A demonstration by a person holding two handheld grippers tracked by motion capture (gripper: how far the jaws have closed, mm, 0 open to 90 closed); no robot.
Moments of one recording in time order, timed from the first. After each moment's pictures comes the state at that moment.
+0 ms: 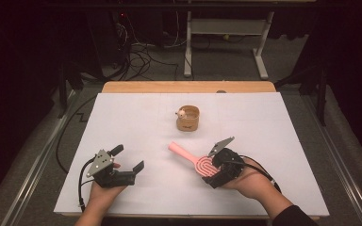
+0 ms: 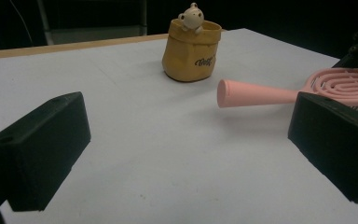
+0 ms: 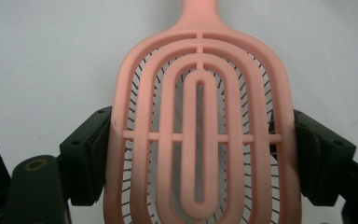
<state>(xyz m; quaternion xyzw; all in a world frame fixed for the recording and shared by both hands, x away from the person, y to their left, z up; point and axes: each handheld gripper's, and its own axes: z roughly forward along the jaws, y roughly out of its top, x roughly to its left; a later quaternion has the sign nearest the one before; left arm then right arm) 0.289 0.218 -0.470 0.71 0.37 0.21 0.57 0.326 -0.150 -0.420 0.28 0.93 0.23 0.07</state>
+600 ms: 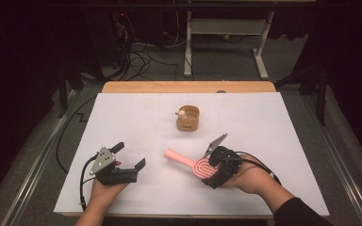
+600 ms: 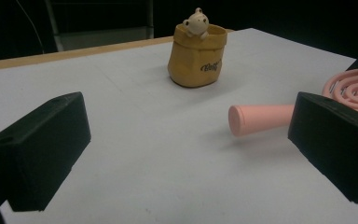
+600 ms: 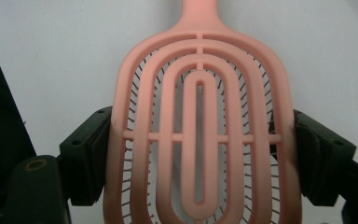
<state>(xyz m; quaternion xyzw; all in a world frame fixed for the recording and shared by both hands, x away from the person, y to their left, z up) 0.297 0.210 -0.457 0.71 0.38 0.22 0.56 0.332 -0.141 -0.406 0.23 0.95 0.19 0.04</state>
